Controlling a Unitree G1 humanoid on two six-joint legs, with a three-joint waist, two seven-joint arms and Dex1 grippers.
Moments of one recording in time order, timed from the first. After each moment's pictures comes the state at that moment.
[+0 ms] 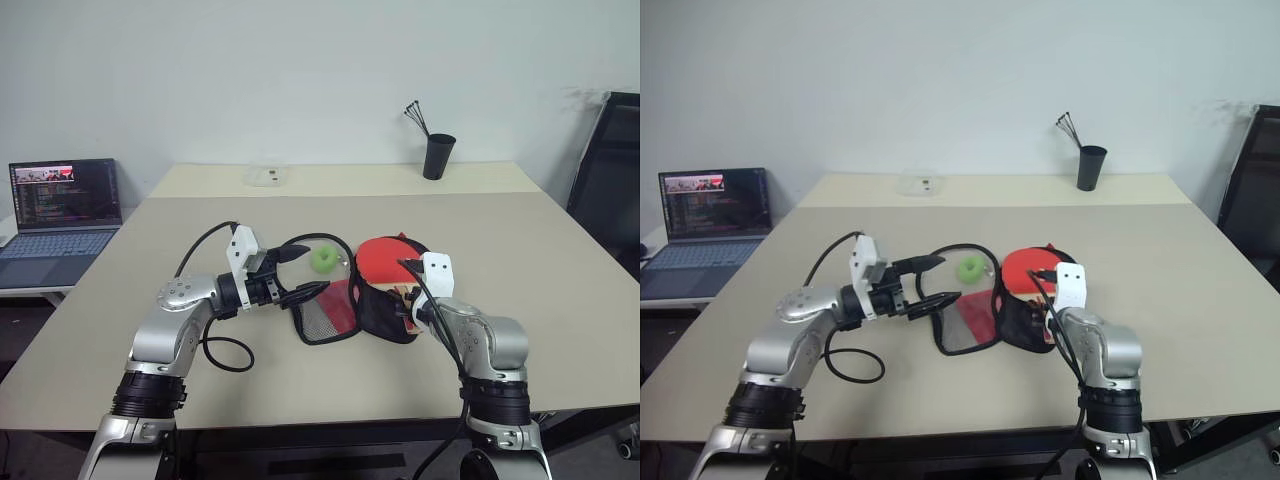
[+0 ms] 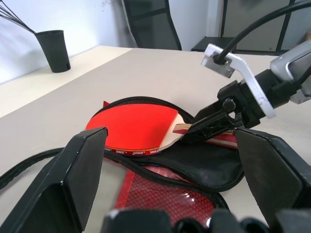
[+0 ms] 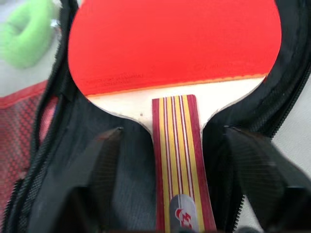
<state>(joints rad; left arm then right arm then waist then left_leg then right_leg) -0.56 0.54 0.03 0.09 -0.42 0.27 -1.04 -0.60 0.02 -0.17 -0.18 0.22 1.23 -0.05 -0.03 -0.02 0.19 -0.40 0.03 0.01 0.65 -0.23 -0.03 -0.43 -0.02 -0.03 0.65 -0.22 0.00</state>
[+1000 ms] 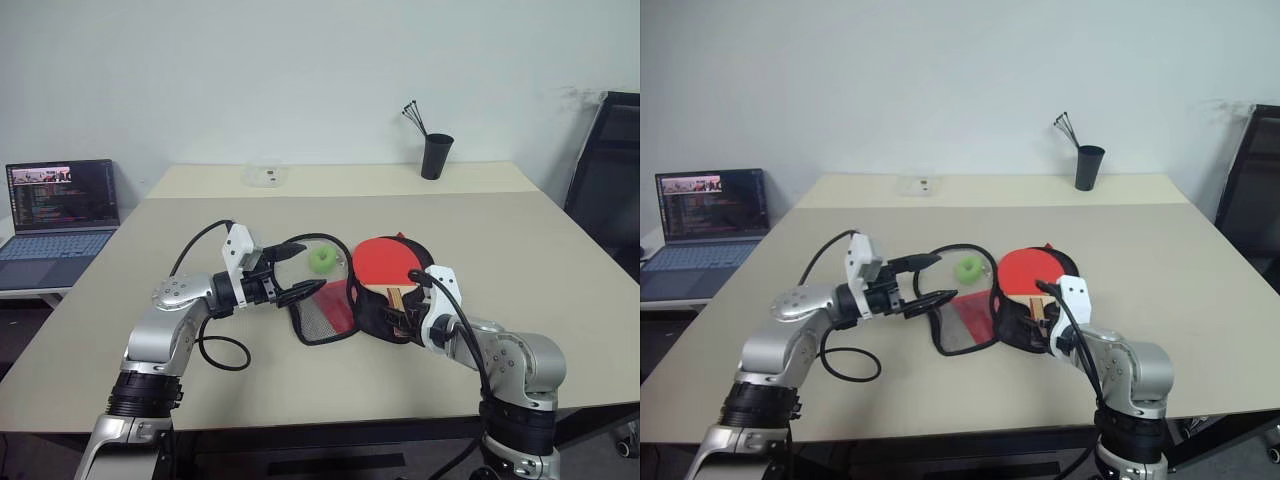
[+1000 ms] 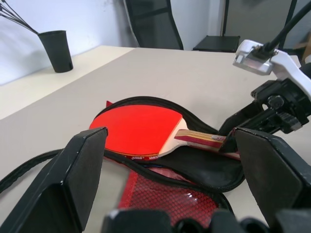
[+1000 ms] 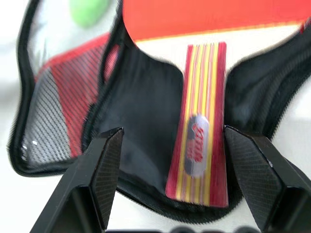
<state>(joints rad) -0.56 0.56 0.05 0.09 -0.42 0.27 -1.04 -0.53 0.03 -0.23 -0.39 0.34 1.48 0.08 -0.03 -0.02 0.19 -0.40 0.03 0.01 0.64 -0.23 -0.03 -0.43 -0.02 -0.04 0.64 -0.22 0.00</state>
